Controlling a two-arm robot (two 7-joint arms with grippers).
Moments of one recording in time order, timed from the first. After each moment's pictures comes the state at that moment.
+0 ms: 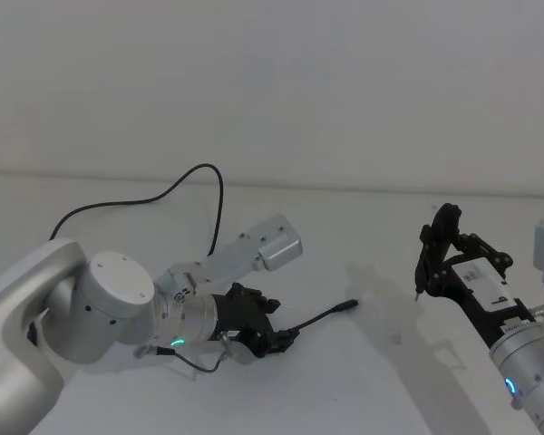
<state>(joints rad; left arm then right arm) -0.57 0.38 0.74 -1.49 -0.16 0.62 -0.56 -0.01 0.34 -0.23 -1.77 0.29 0.03 0.07</state>
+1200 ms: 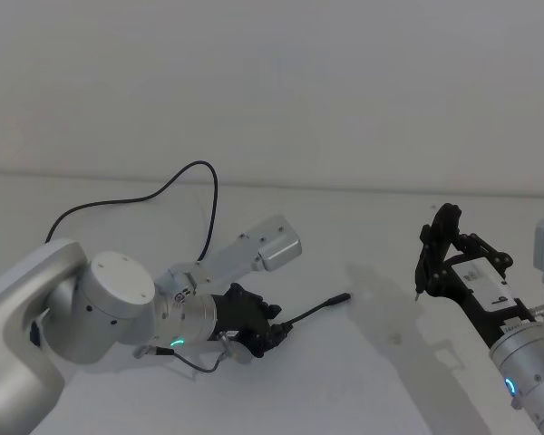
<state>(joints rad) -0.57 0.38 0.74 -1.49 -0.15 0.63 -0.55 -0.01 0.34 -0.23 -1.77 0.29 0.03 0.07</state>
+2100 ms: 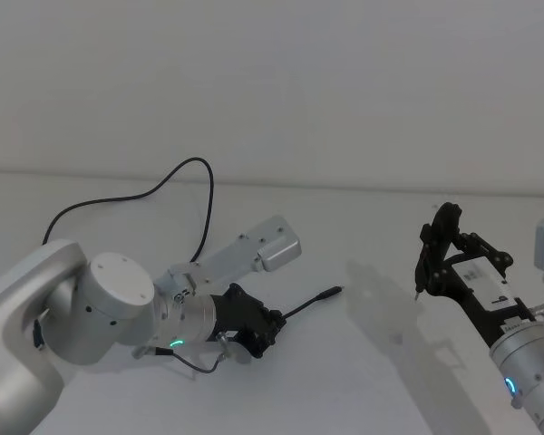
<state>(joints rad) -0.57 0.38 0.74 -1.49 -0.15 0.63 -0.55 -0.01 0.34 -0.23 -1.77 0.29 0.03 0.07</state>
